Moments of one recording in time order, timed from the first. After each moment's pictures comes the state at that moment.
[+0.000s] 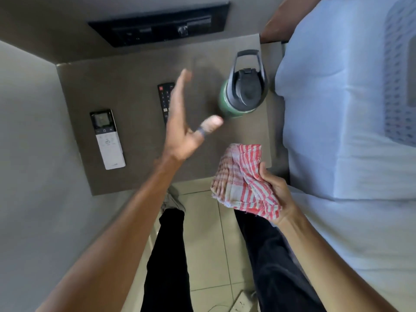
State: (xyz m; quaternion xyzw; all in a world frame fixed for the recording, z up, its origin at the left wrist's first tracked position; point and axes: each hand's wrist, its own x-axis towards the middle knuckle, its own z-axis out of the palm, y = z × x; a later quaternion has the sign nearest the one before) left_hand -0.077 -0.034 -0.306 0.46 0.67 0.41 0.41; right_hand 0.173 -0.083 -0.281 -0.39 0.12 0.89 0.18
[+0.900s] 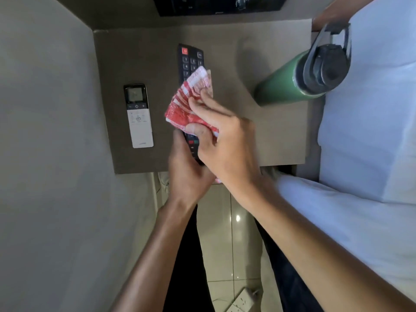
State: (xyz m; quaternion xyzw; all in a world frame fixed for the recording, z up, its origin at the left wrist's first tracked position) left_hand -0.104 -0.148 -0.247 0.31 0.74 0.44 0.41; right_hand -0.031 -0.073 -0.225 -0.52 -0.70 0.44 0.21
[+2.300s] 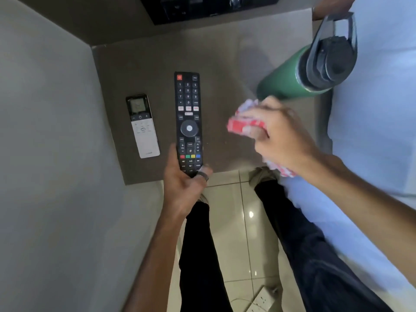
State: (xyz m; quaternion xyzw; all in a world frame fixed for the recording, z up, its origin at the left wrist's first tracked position) left_hand -0.123 -0.175 -0.284 0.14 0.72 0.44 0.51; right_hand 0.040 -0.017 -0.237 -0.51 -0.78 0.37 -0.04
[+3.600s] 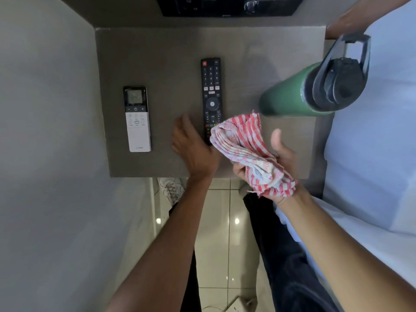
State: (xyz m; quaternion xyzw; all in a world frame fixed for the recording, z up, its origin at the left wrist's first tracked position) left_hand -0.074 -0.106 -0.371 0.25 0.92 0.24 0.19; right_hand 0.076 -0.049 -0.308 -0.45 0.05 0.88 0.13
